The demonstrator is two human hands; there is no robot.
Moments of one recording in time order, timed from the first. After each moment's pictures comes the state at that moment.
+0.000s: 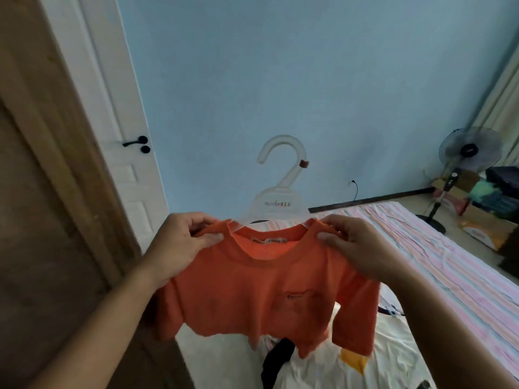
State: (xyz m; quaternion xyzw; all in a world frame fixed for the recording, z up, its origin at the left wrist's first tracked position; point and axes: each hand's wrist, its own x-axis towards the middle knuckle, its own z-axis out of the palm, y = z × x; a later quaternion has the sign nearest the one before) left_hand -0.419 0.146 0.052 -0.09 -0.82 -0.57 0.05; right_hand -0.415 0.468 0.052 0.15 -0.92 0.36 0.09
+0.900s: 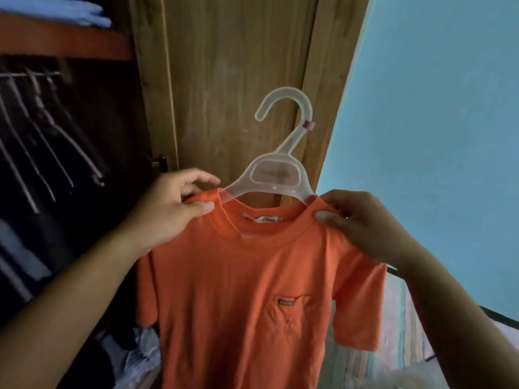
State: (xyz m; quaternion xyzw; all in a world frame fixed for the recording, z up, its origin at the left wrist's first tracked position) left_hand -0.223 0.002 0.105 0.17 -0.82 -0.46 0.31; right_hand -0.442 0.229 0.113 0.55 -0.76 0.33 0.00
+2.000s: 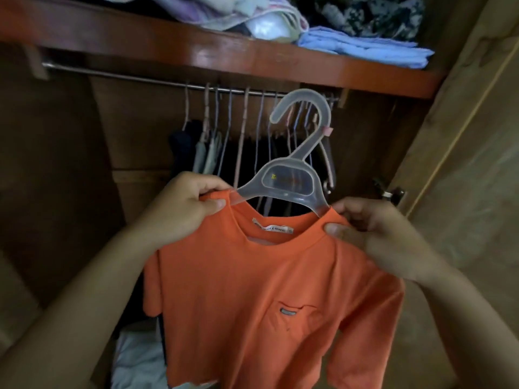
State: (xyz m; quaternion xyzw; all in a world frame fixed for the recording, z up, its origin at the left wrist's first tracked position) left_hand 0.070 -0.031 0.101 0.46 -0.73 -0.29 0.42; right_hand -0.239 -0.006 0.109 0.77 -0.45 0.35 -0.26
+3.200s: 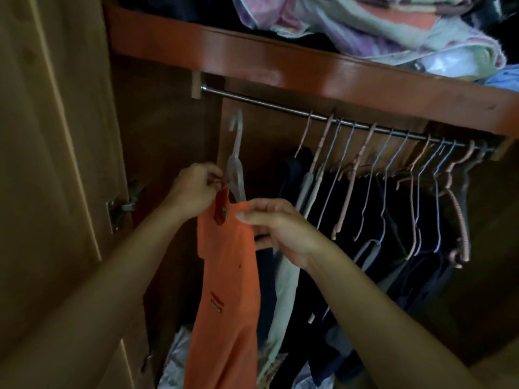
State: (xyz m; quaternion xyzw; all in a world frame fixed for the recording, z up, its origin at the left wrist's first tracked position) left_hand 0.242 -0.095 0.071 0.72 -0.54 -0.09 0.43; right_hand 0.038 -0.105 0.088 0.70 -0.29 0.20 -0.62
